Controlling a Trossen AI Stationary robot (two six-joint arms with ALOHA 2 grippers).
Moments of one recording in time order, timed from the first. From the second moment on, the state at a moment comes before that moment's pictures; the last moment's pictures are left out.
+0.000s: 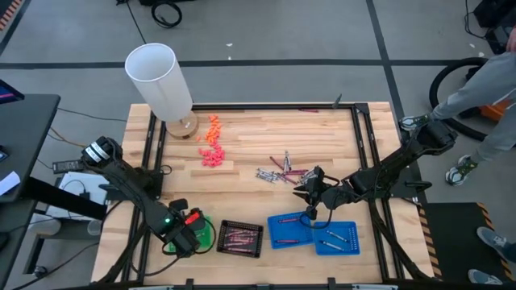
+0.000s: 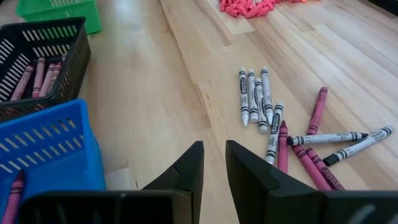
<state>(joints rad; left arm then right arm) -0.79 1.56 0.99 -0.94 -0.10 -1.06 0.45 1.32 0.45 0.21 0.60 0.48</state>
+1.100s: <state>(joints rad) -0.46 1.59 1.12 -0.71 -0.33 -0.53 0.46 1.32 0.45 0.21 0.61 0.47</state>
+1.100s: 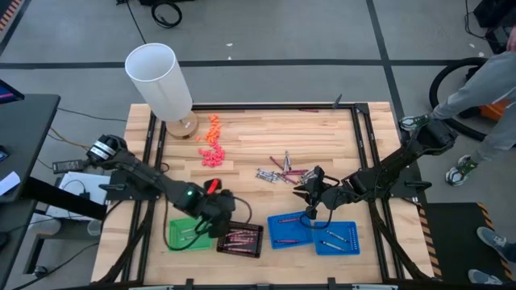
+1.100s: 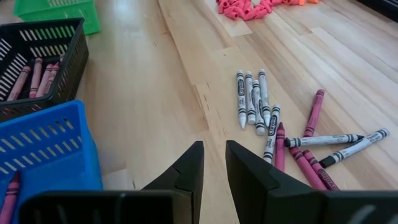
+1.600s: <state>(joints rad) -0.24 1.76 1.12 -0.41 -0.41 -0.10 0.46 1.32 0.45 0.20 0.61 0.46</state>
